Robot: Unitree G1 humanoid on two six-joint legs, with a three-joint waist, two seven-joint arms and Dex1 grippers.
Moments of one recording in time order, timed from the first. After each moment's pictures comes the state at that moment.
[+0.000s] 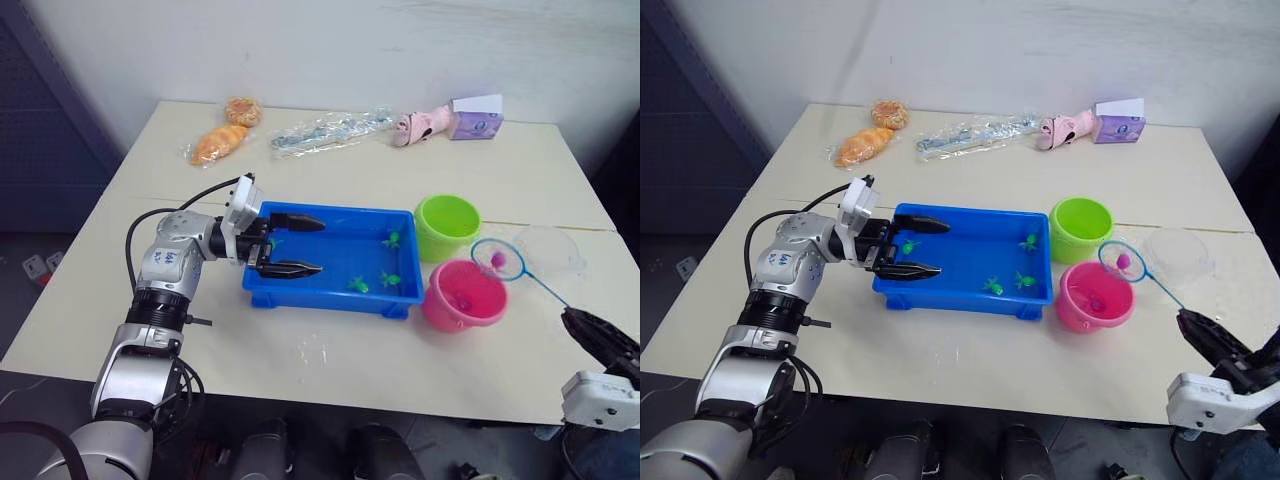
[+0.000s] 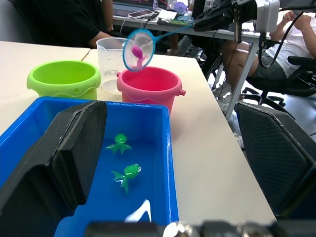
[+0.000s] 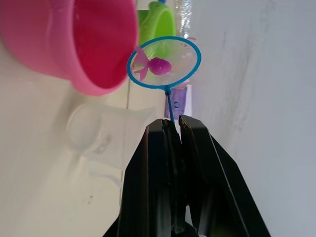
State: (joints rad) left arm -0.81 0.44 -0.04 0.48 -0.42 0.19 -1.45; right arm 0.67 -0.68 -0.79 -0.46 -0.53 -0.63 0.40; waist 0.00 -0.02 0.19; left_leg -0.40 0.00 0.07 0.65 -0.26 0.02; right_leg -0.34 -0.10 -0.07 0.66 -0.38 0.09
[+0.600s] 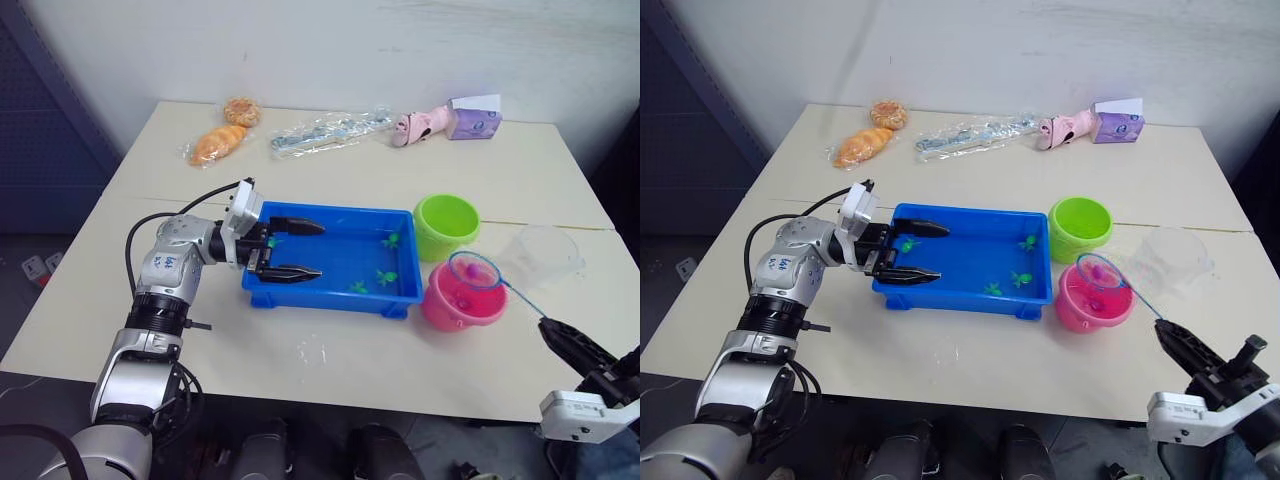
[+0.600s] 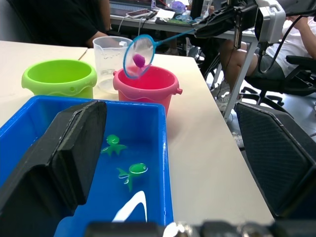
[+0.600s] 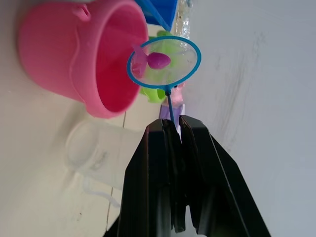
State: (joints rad) left arm -0.79 0.44 -0.04 0.45 -0.42 0.19 -1.45; right arm 0.64 -0.66 -0.76 -0.46 -0.63 -0.72 0.32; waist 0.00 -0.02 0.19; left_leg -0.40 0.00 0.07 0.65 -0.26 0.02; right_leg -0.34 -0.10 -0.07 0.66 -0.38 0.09
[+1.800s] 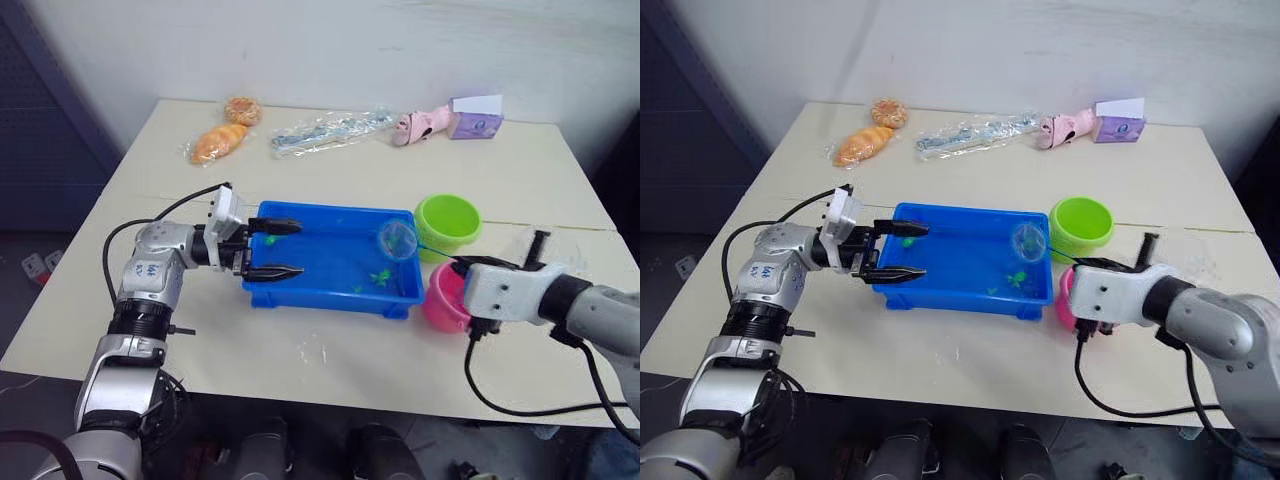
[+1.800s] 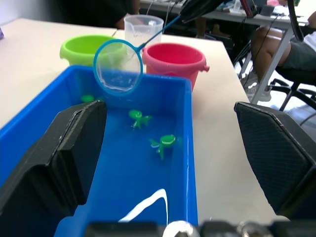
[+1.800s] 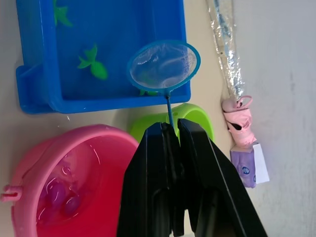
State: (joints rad) left arm -0.74 0.50 -0.01 0.50 -0.39 0.11 -1.42; right arm -0.10 -1.04 -0.07 -0.66 -0.17 0.34 0.78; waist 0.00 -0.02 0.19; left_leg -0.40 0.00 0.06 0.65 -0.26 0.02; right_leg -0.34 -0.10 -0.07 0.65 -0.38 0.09
